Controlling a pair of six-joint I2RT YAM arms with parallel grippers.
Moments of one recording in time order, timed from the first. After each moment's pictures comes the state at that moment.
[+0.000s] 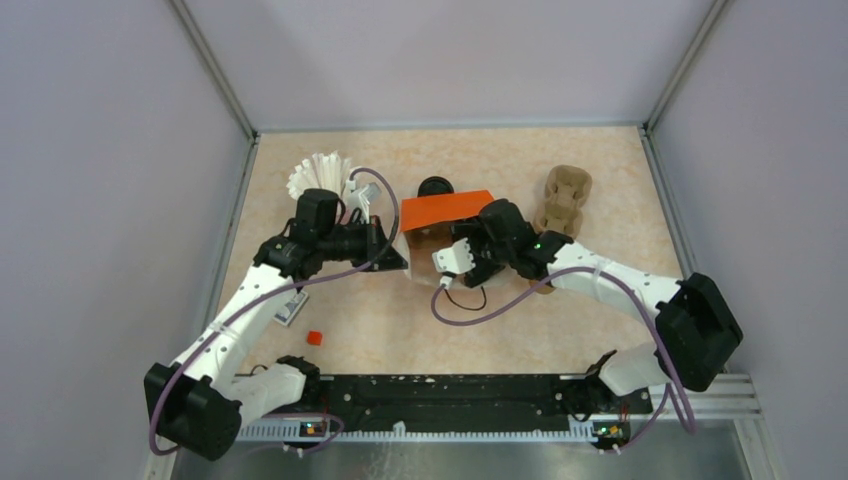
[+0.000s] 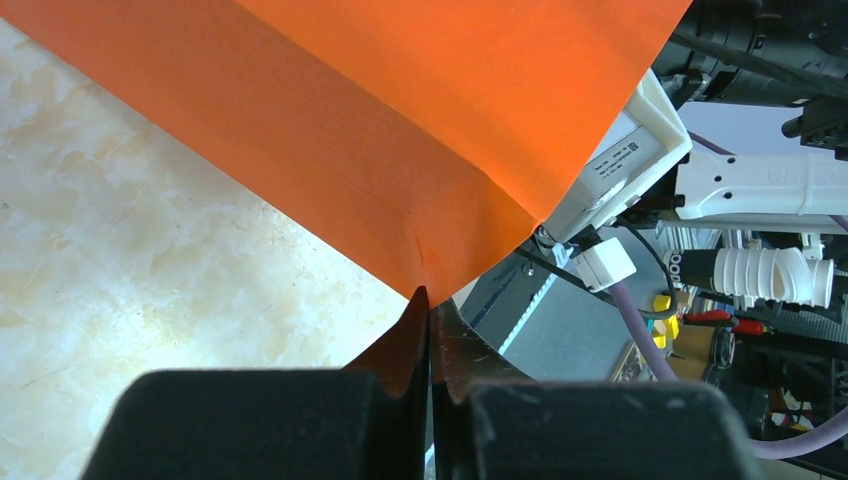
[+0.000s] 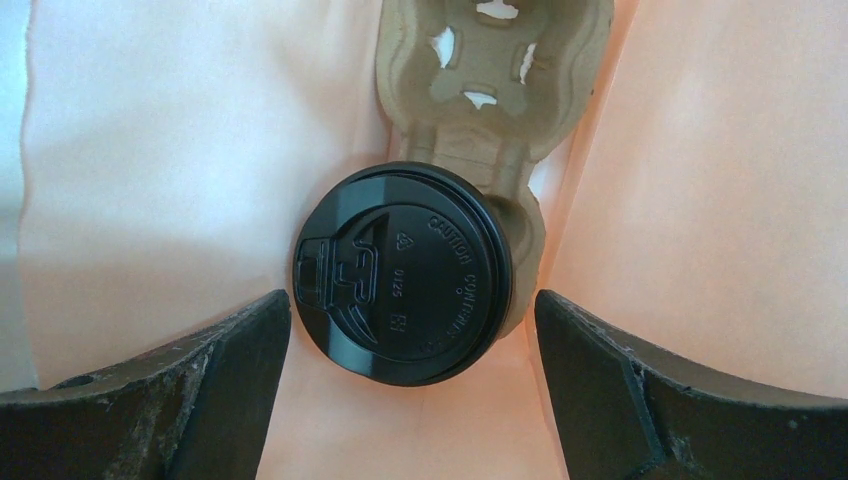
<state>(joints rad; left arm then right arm) -0.37 1.08 0.93 -0.53 0.70 -0.45 0.76 1.41 0.94 -0.27 -0.08 -1.30</state>
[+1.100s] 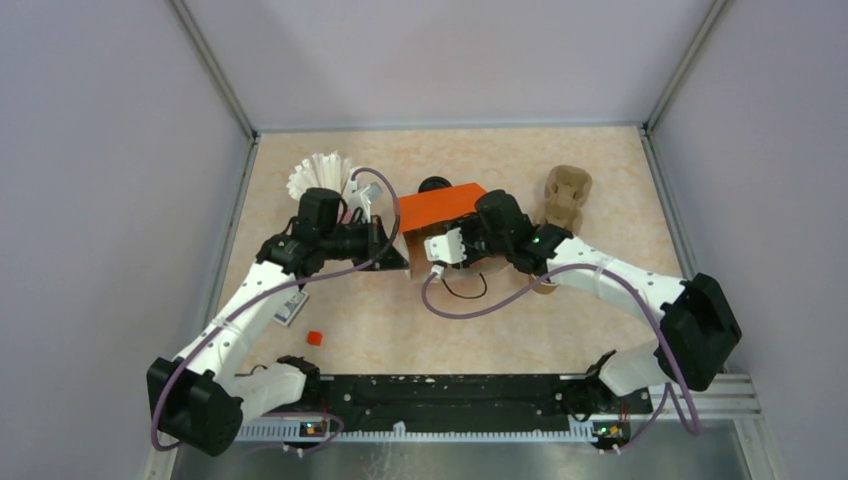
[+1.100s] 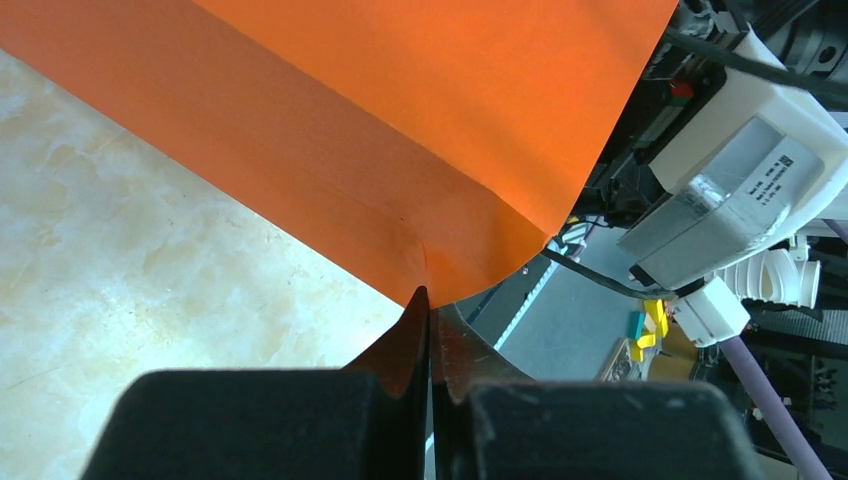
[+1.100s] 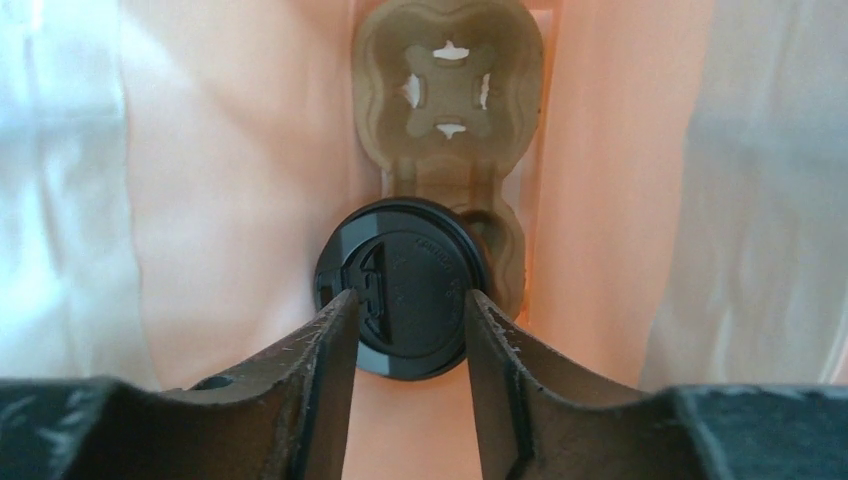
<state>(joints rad) -0.37 1.10 0.93 -0.52 0.71 -0.47 0.79 1.40 1.03 -0.31 -0.14 -1.18</state>
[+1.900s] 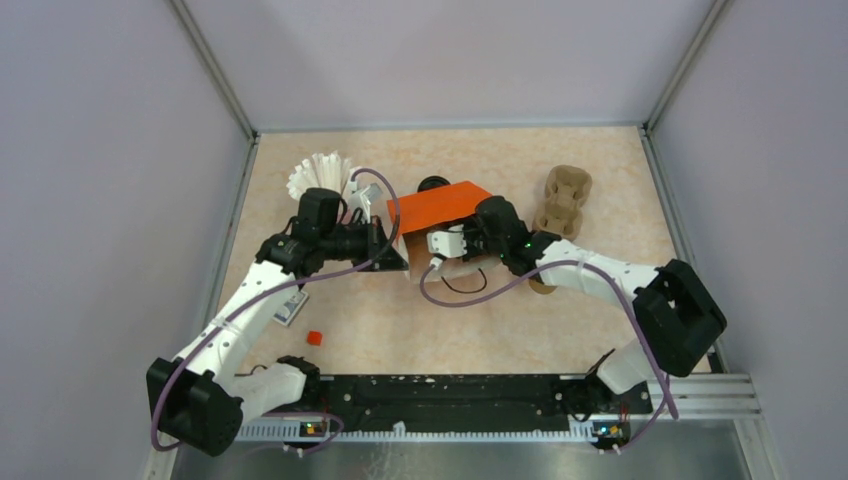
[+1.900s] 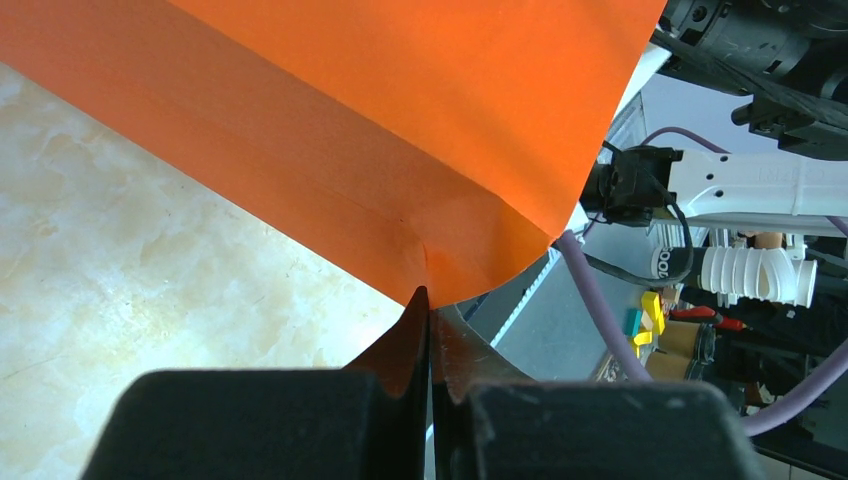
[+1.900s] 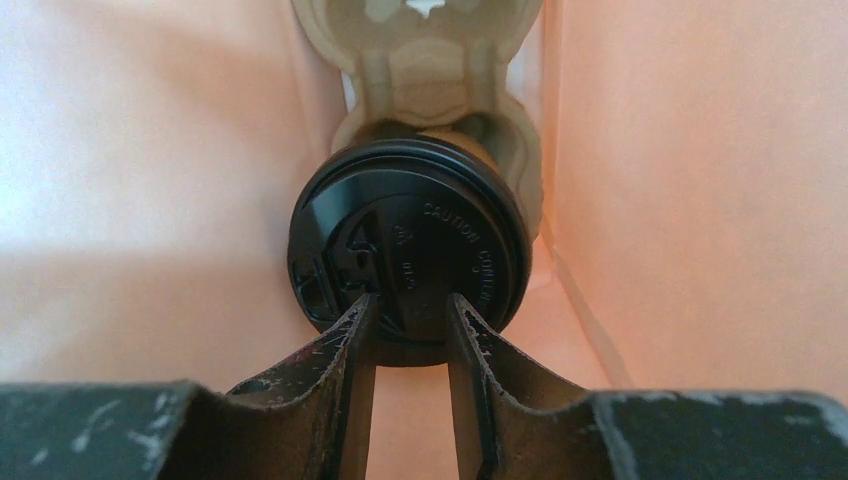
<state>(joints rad) -0.37 1.10 0.94 -0.54 0.71 -0.47 0.74 1.49 0.93 -0.06 0.01 -1.18</state>
